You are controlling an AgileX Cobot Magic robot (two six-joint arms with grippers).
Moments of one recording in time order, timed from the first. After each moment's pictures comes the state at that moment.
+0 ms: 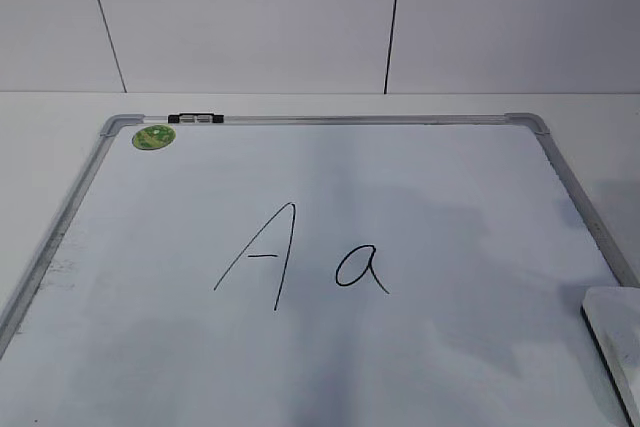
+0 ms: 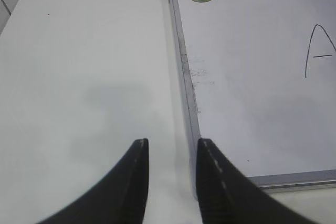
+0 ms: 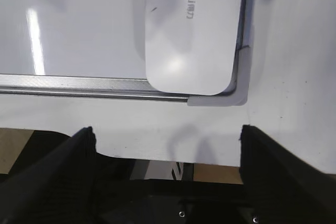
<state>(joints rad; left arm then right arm) -0.02 0.01 -0.51 -0.08 1.10 0.06 0.07 1.06 -0.71 0.11 1.20 0.00</state>
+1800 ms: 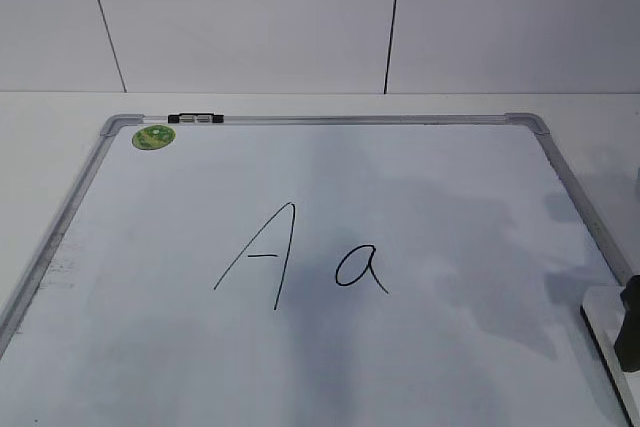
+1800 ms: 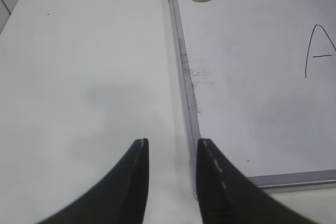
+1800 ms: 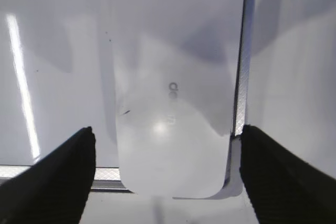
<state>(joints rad) -0.02 0.01 -0.51 -0.08 1.10 0.06 0.08 1.34 -0.71 0.06 0.94 0.02</state>
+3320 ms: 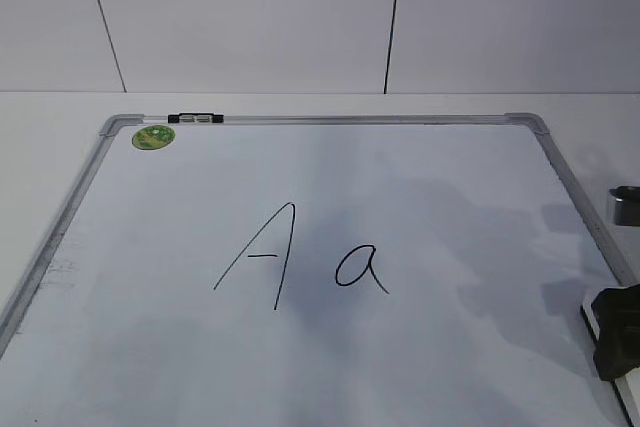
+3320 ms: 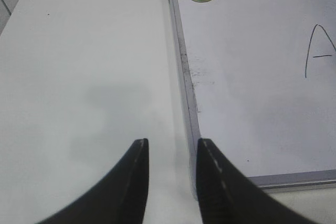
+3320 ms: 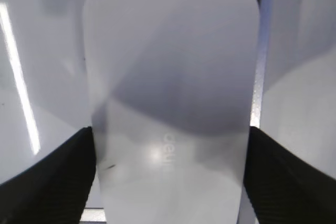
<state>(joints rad) -0.02 0.01 -0.51 -0.08 1.10 0.06 0.08 1.49 -0.72 0.05 0.86 0.04</state>
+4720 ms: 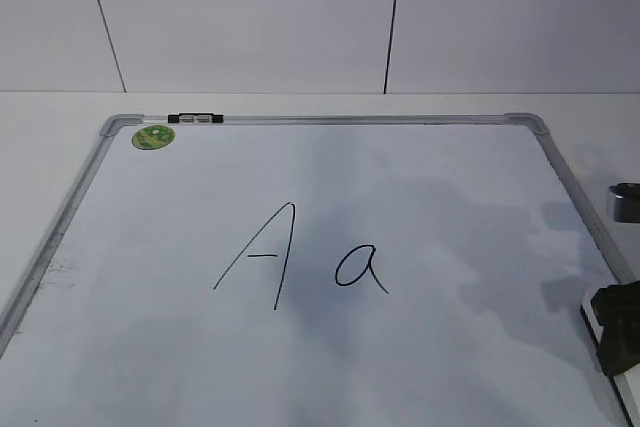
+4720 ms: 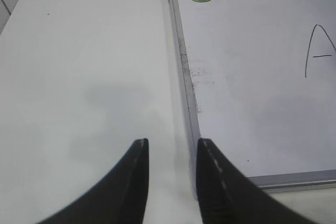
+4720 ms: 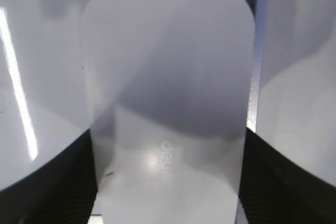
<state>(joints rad) -0.02 0.01 -0.51 -0.08 1.10 0.06 0.08 1.50 -0.72 0.04 0.84 0.06</state>
